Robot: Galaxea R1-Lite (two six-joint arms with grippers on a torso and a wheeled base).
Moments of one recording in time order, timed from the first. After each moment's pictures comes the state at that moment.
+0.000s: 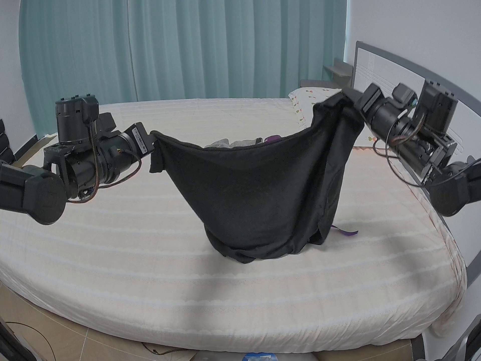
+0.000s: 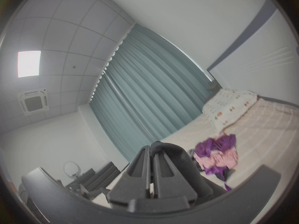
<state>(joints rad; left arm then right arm) -0.28 1.73 -1.00 -0.54 -0.02 -0.54 0.38 1.80 -1.05 -0.96 -0.01 0.66</state>
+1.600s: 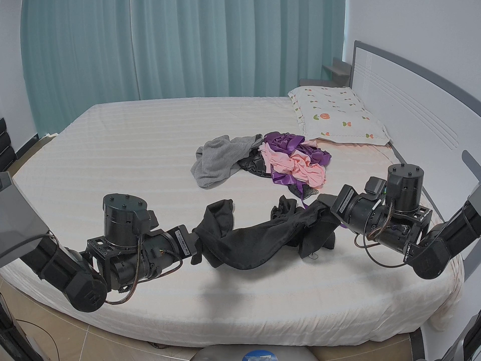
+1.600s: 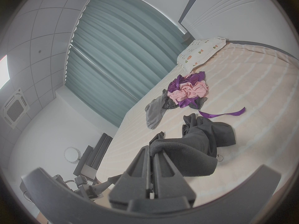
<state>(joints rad) -0.50 1.87 -0.54 -0.89 0.00 -0.72 0.47 1.88 -0.65 -1.00 0.03 0.82</state>
